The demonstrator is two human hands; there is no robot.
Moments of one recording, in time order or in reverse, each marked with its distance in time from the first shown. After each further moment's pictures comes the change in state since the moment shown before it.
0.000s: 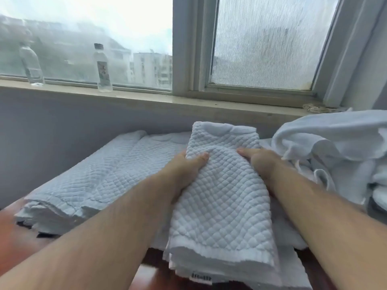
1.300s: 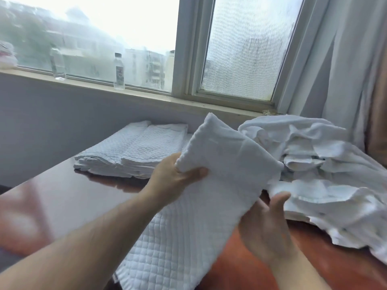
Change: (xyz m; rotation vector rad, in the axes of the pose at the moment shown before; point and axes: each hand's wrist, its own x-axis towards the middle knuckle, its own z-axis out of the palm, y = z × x) left_hand -0.223 -0.026 -0.015 -0.032 -0.055 0.530; right_hand -0.317 0.066 -0.041 0.459 -0.567 -0.166
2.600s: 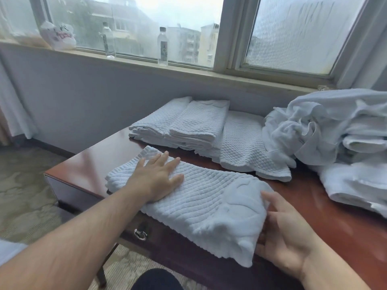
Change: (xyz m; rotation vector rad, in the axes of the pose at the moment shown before) left_hand -0.078 -0.090 -0.120 1.212 -0.254 -0.413; right_hand -0.029 0.041 0.065 -0.118 0.472 0.638
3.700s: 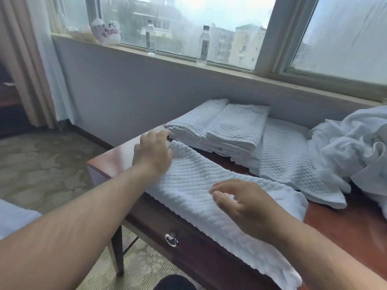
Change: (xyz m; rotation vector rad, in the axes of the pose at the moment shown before) left_hand 0.008 -0.074 -0.035 -0.231 0.487 -0.350; right_hand 0.056 -0.018 0.118 -1.420 -0.225 -0.838
